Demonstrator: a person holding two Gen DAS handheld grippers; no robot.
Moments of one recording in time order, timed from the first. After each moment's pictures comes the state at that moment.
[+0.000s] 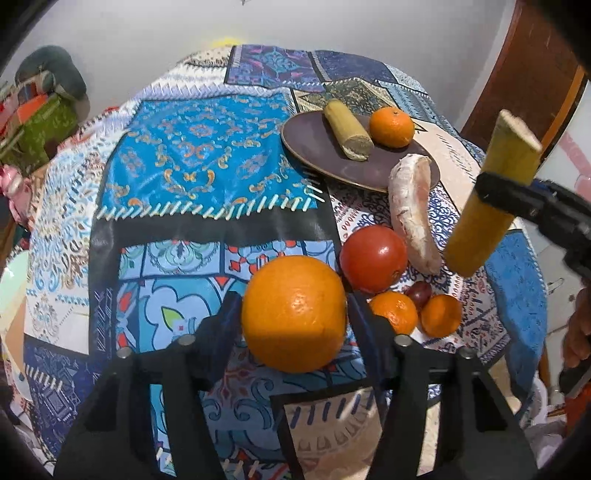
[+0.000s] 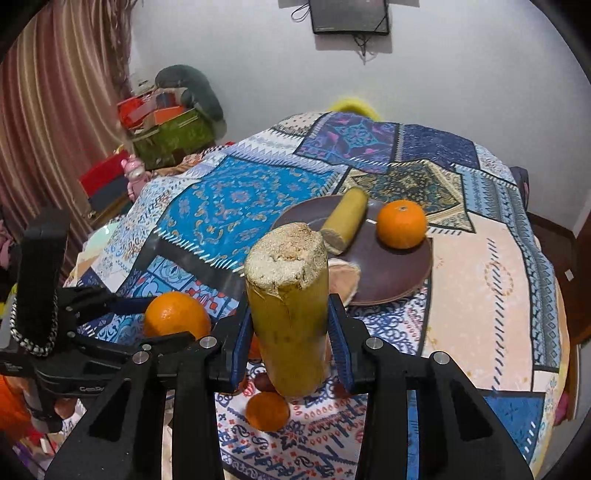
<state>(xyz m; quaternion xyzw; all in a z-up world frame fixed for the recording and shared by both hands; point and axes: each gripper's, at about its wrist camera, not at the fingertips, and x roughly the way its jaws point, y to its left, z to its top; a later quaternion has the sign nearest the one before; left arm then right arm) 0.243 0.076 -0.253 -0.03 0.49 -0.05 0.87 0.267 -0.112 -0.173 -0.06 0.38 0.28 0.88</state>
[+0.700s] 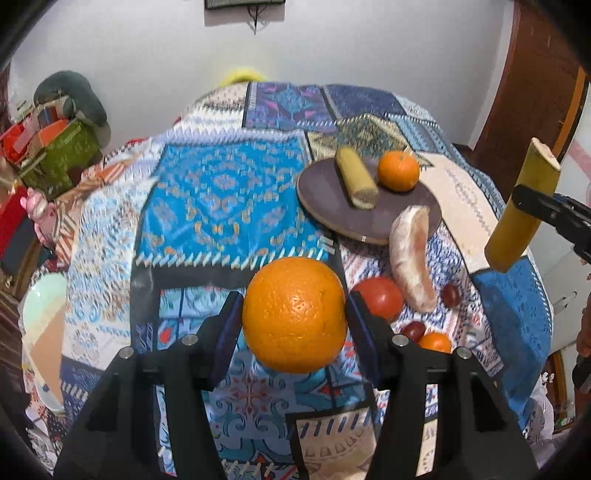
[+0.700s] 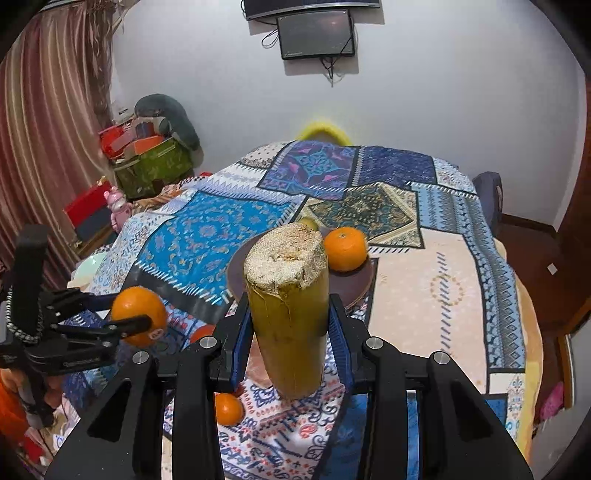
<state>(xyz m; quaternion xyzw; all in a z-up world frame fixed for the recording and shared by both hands) 0.245 0.076 -0.203 0.00 0.44 -0.02 0.90 0.269 -0.159 -0.142 -0.04 0.35 0.24 0.90</state>
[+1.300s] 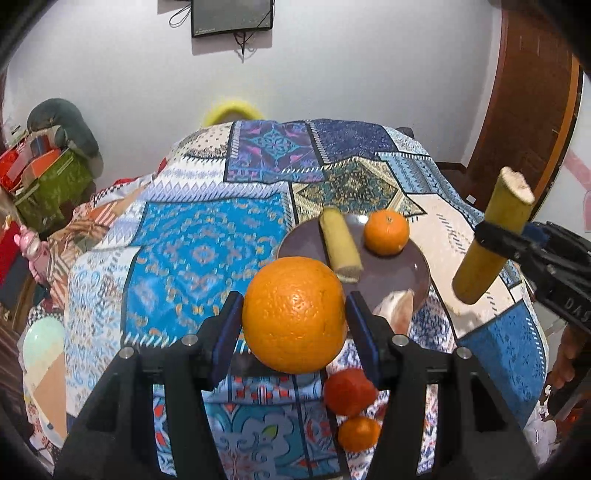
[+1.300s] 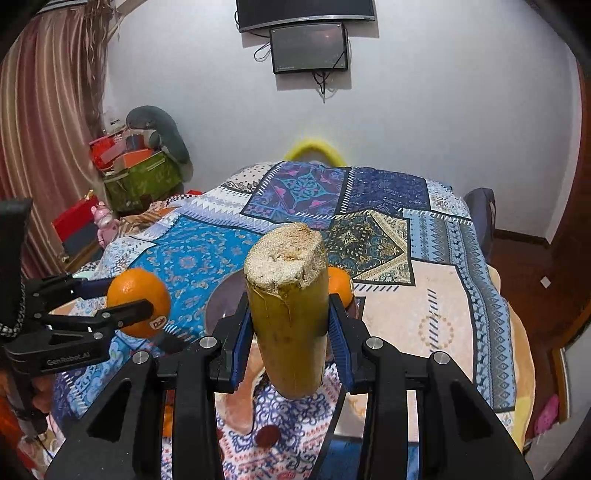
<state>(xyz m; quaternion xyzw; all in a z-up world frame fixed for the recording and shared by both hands) 0.305 0.055 -0.171 0.00 0.40 -0.03 0.92 0.306 -0.151 -0.133 -0.05 0.32 0.23 0.92</state>
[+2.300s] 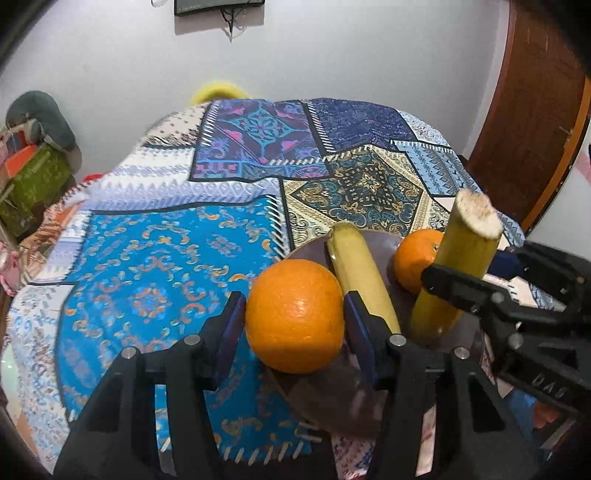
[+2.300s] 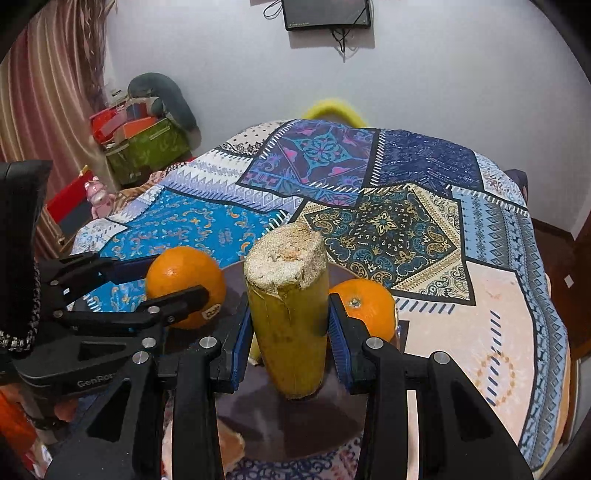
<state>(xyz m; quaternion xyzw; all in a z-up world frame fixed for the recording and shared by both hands) 0.419 0.051 -0.235 -0.01 0.43 -0.05 0.90 0.395 -0.111 -0.191 -0.06 0.39 0.27 0.88</state>
